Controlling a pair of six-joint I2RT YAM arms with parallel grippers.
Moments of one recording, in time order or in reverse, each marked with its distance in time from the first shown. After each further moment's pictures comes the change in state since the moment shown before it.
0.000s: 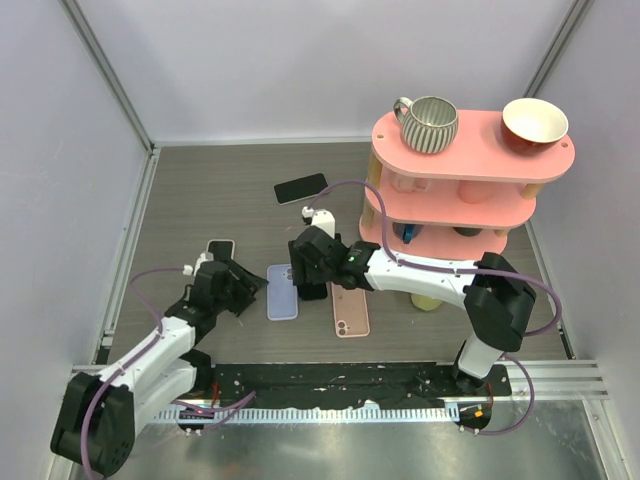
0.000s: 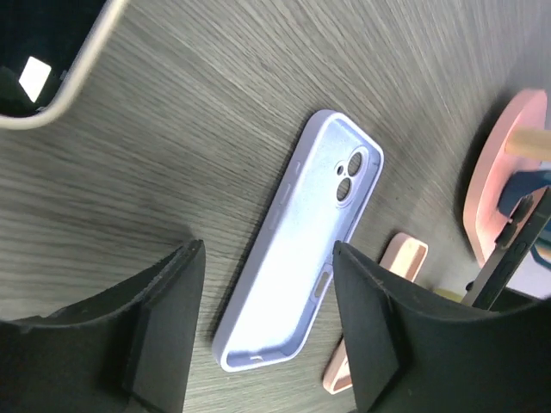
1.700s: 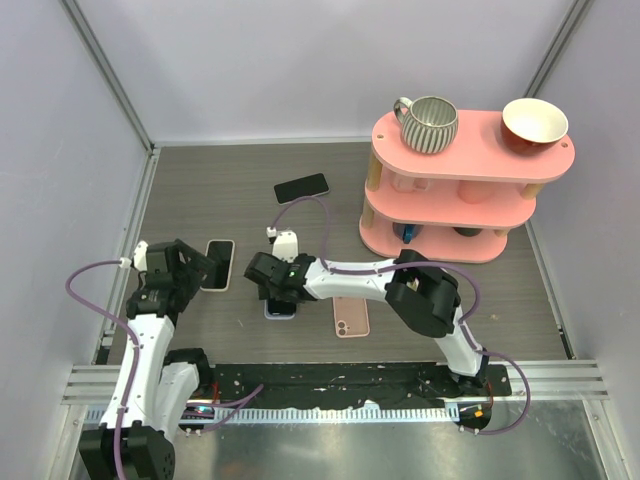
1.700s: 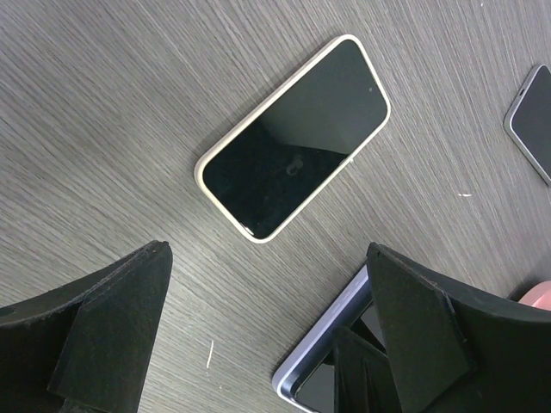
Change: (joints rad) left arm 0.410 -0.170 0.318 -0.556 -0.198 0.251; right arm 0.141 0.406 0.329 -0.131 0.173 0.244
